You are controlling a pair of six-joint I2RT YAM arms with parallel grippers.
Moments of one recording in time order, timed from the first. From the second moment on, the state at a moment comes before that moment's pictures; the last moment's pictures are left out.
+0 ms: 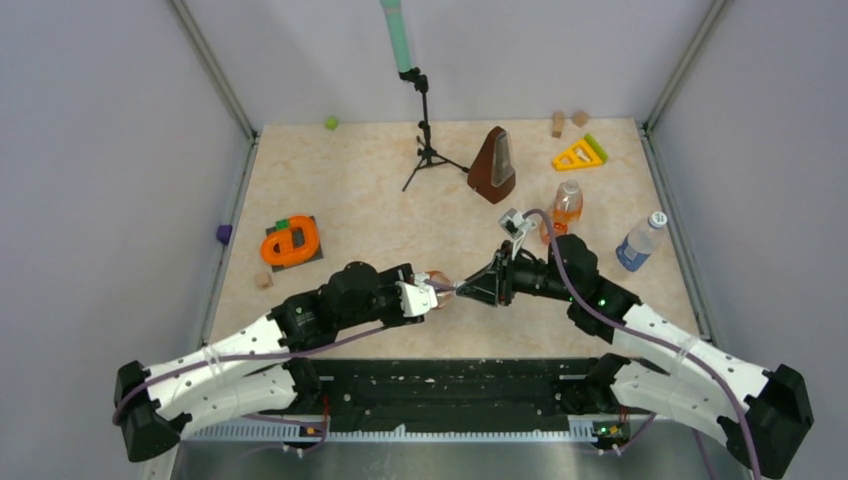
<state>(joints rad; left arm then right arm) -0.99 0.81 0.64 -0.29 0.04 0.52 0.77 0.86 0.59 0.05 -0.46 0.52</state>
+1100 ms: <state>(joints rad) -0.91 0.81 0.73 -0.39 0.05 0.37 0.77 0.83 0.66 0.01 -0.47 0.28</state>
